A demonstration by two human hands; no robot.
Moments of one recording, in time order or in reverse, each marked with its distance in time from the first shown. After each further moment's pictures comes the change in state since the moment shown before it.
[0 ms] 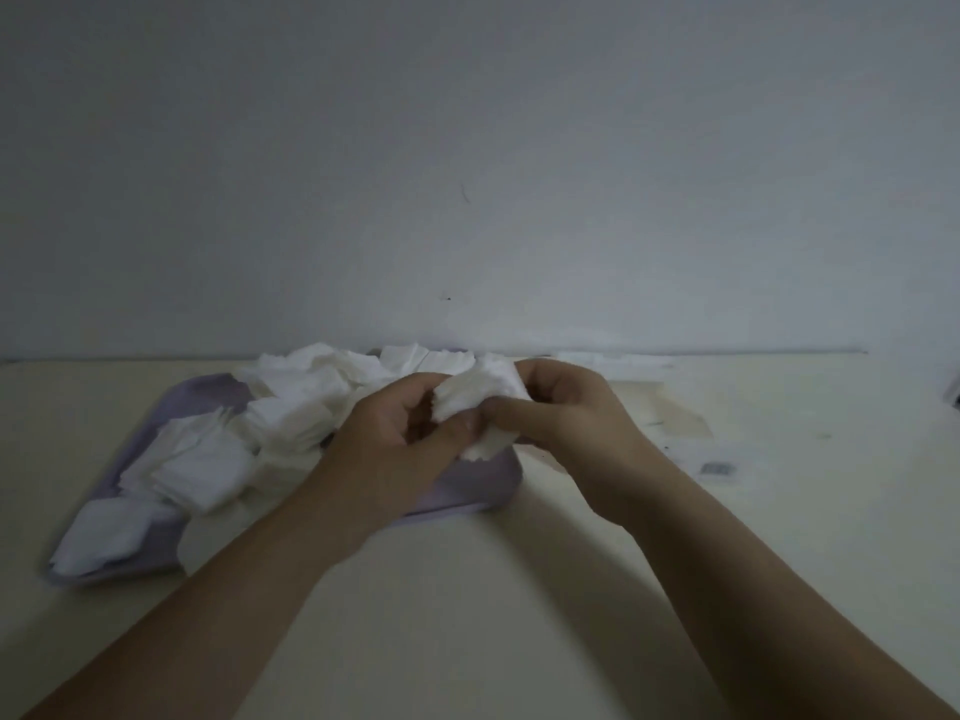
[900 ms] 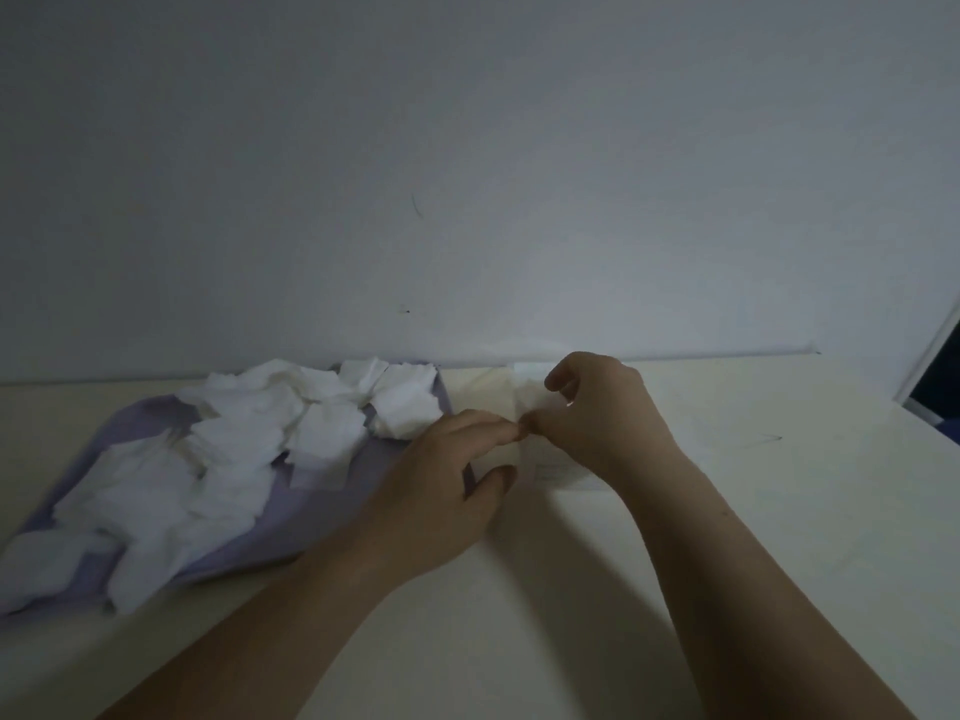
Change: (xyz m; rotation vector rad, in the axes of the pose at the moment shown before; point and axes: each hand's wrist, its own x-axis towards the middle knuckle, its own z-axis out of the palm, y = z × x) left_hand 0.019 -0.025 0.071 0.514 -0.139 0.291; right_hand 0.011 0.009 -0.068 -0.782 0.344 0.134
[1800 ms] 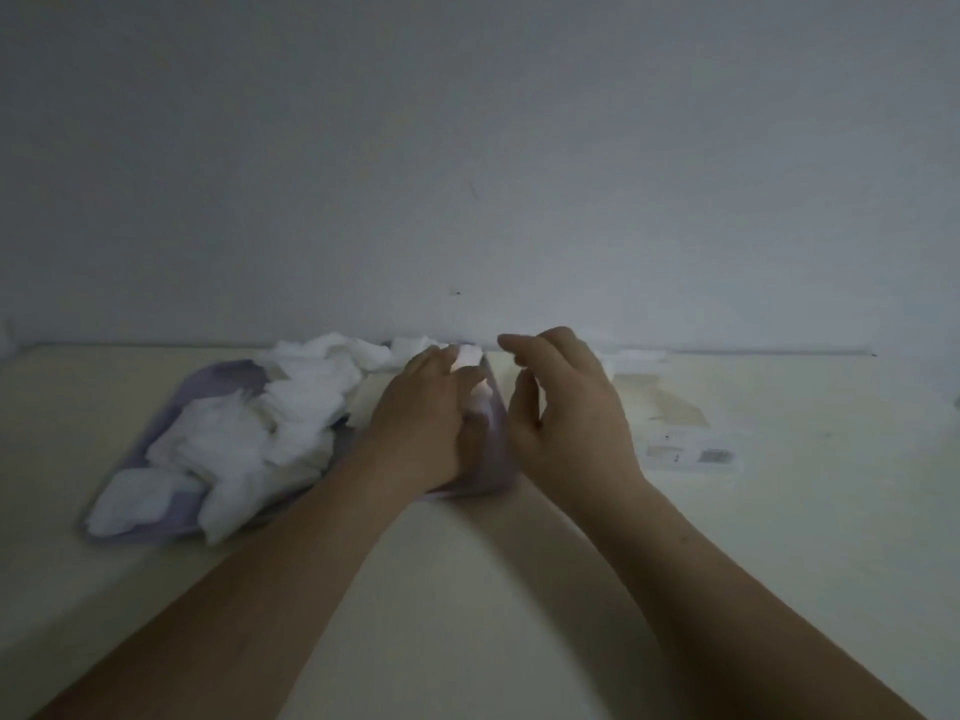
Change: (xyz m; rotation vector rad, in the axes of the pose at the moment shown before) left_hand 0.012 -0.038 -0.041 0.528 -0.090 -0.259; right_hand -0.045 -0.037 0.052 0.125 0.299 -0.606
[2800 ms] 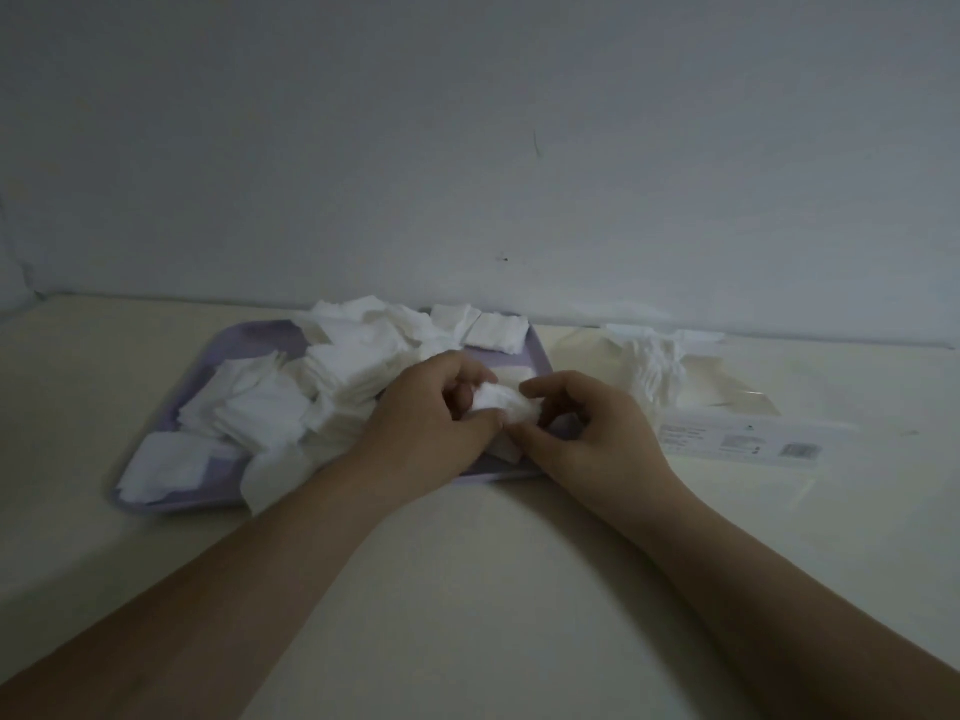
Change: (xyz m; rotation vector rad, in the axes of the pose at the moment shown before) left_hand -0.045 -0.039 -0.007 -0.701 0.164 -0.166; right_hand -0.020 0.004 0.039 0.240 -0.305 0.387
